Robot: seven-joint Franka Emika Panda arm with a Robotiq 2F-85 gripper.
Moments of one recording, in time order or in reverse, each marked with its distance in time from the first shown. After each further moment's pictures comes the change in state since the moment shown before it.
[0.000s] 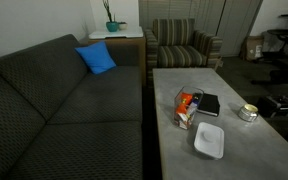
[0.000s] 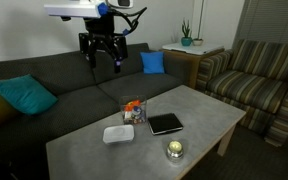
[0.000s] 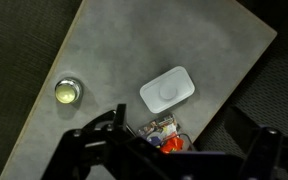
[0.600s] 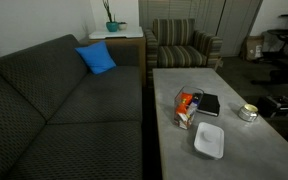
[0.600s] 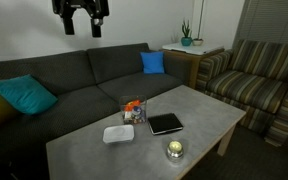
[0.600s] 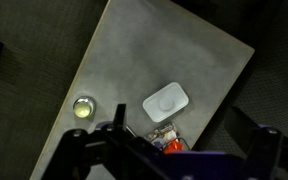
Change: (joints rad) arm 0.002 -0.301 -0.013 -0.048 -0.061 -0.307 0.104
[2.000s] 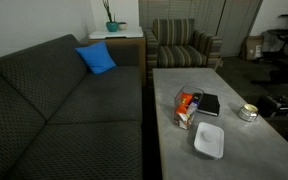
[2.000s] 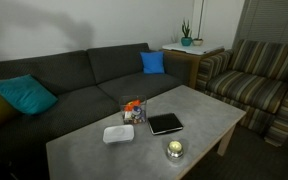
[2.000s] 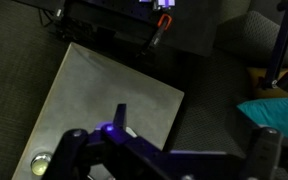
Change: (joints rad) arm -0.030 -0.289 -0.053 0.007 0.165 -0.533 -0.073
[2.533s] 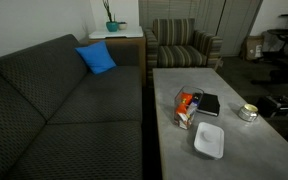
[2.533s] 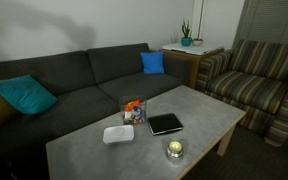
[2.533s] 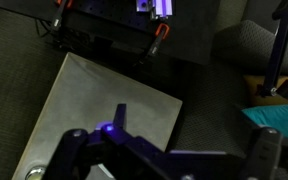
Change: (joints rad) arm -0.001 0.026 -0.010 0.001 0.001 -0.030 -0.007
